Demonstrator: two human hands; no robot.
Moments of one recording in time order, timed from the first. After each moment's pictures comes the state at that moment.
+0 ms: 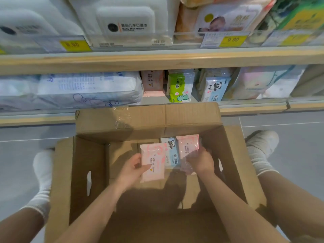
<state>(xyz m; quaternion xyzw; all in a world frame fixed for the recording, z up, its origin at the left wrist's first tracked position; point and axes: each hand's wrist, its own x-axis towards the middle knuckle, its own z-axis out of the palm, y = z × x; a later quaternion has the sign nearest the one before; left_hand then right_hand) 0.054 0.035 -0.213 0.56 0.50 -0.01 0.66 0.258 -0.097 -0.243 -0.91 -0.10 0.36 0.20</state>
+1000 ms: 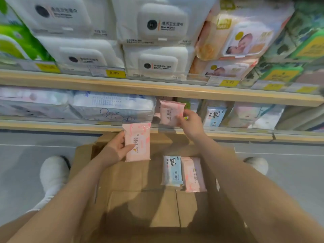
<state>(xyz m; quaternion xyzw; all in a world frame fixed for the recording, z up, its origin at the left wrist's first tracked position) 0.038 0.131 -0.134 0.65 0.40 0.09 0.64 0.289 0.046 -0.114 -0.83 -0.34 0.24 0.38</state>
